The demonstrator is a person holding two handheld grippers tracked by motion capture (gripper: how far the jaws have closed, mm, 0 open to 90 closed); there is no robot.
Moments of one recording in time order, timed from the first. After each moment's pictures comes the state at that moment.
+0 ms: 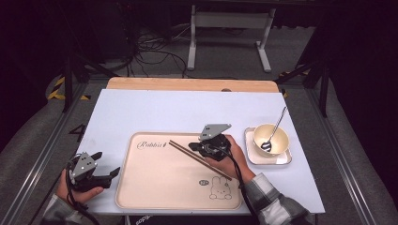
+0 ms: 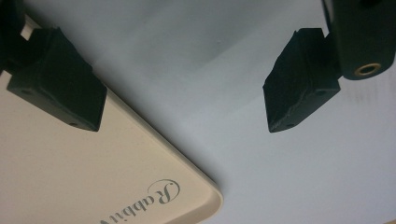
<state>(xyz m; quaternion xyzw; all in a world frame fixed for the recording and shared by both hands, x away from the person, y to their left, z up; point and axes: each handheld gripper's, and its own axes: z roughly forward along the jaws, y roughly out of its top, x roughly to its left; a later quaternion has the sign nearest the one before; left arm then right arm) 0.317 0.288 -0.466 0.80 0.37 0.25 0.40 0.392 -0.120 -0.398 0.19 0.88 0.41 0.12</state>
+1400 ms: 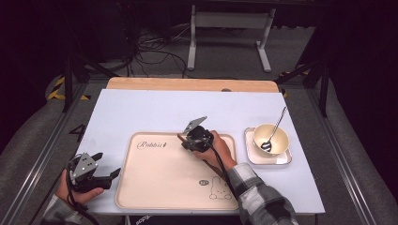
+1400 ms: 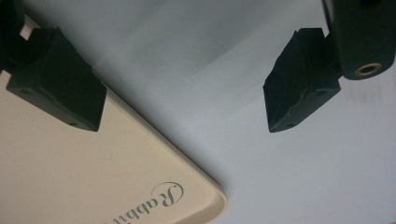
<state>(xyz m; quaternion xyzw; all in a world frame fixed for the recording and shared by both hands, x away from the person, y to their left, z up) 0.316 0.286 -0.466 0.81 0.37 0.25 0.39 0.443 -0.086 -0.443 0.23 0.91 0.32 0.09</state>
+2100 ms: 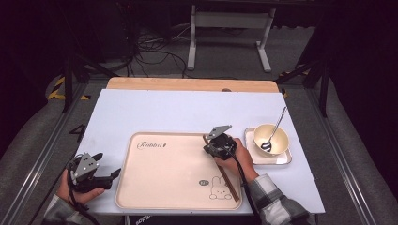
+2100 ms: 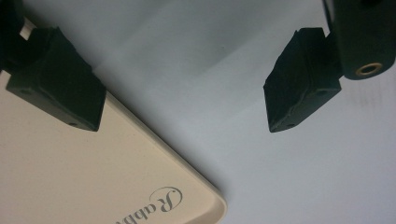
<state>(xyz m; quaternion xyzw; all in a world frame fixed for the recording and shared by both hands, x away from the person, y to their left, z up) 0.316 0.285 -0.467 0.81 0.37 0.25 0.39 0.412 -0.151 -0.442 0.28 0.90 0.30 0.14</state>
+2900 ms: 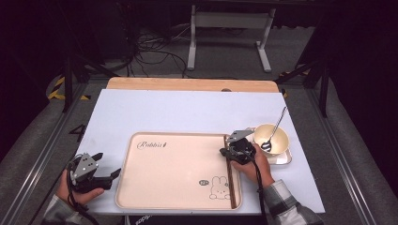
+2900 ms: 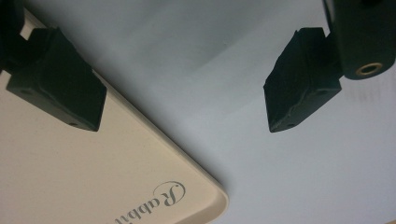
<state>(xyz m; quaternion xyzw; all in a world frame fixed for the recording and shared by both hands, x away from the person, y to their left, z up) 0.314 0.284 -0.465 0.81 0.37 0.25 0.39 0.397 -0.205 -0.443 0.32 0.88 0.32 0.14</state>
